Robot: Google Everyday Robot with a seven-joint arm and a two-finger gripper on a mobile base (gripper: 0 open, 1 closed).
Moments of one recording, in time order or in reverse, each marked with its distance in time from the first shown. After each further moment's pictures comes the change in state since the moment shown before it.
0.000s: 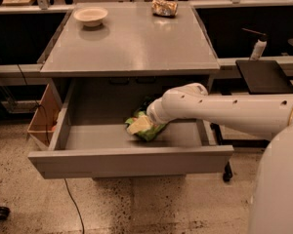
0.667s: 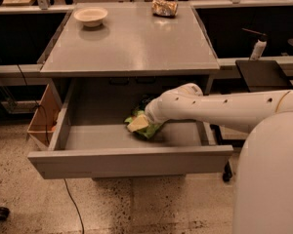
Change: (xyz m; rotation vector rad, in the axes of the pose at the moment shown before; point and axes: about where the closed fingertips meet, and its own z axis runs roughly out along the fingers) arm -0.005 -0.008 0.020 0.035 -0.009 -0.036
